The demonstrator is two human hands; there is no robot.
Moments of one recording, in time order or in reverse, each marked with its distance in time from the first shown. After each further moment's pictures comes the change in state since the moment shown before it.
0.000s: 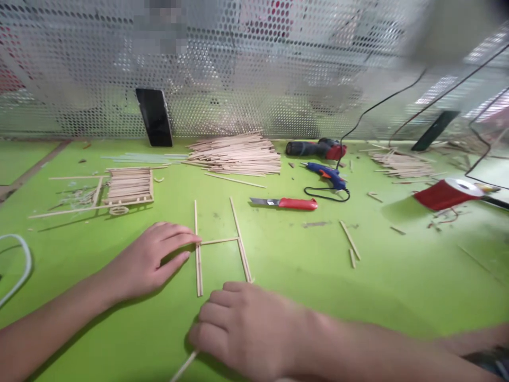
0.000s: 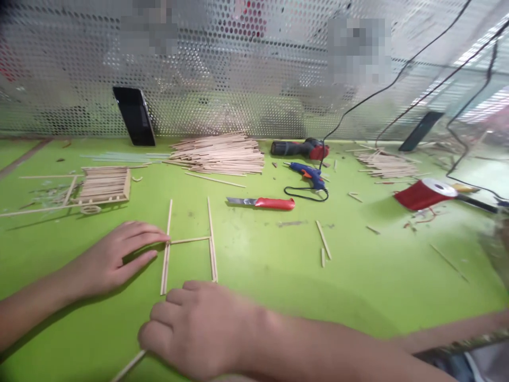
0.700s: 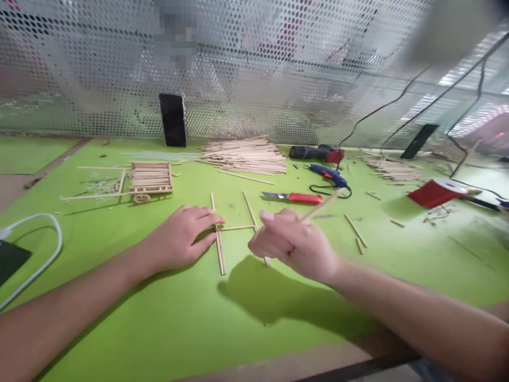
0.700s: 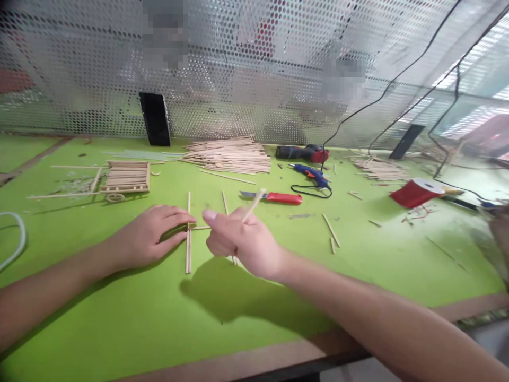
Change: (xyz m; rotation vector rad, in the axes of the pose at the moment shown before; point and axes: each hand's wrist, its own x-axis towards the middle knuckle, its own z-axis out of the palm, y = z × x) left_hand 0.022 0.008 -0.005 0.000 -0.033 0.089; right_hand 0.027 0.026 -0.046 1.062 0.476 0.361
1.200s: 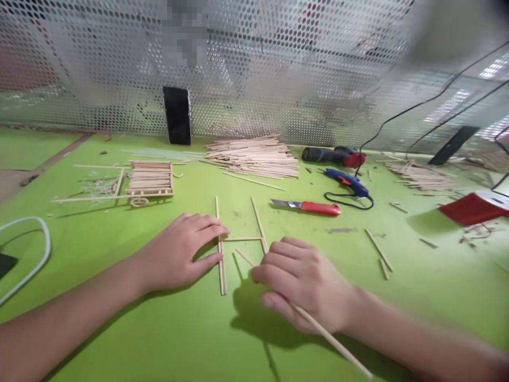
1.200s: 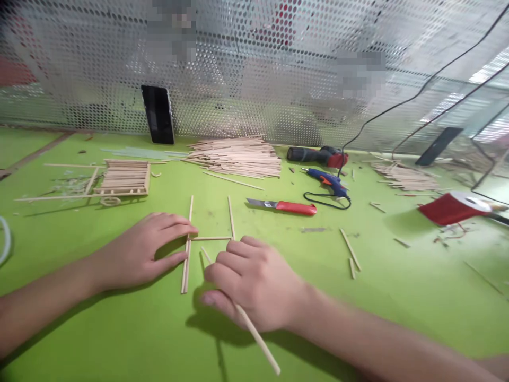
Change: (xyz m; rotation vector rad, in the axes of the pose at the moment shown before) left_hand -0.001 0.002 0.001 -0.019 -0.018 -0.032; right_hand -0.028 0.012 -0.021 -1.181 -0.105 -0.479
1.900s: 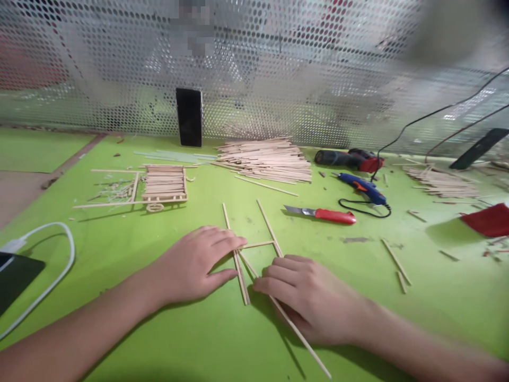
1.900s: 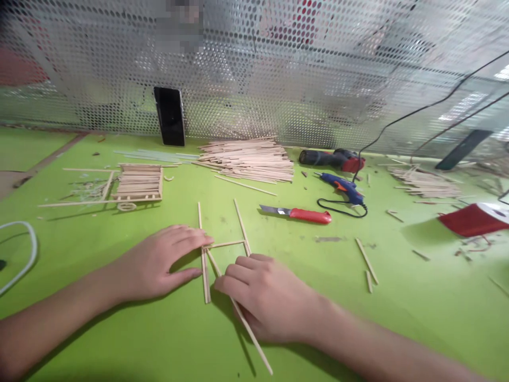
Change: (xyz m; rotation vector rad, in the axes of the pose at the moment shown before) left_hand -0.002 0.002 -0.001 -0.093 -0.121 0.011; right_hand 0.002 0.002 0.008 0.163 -0.283 0.126
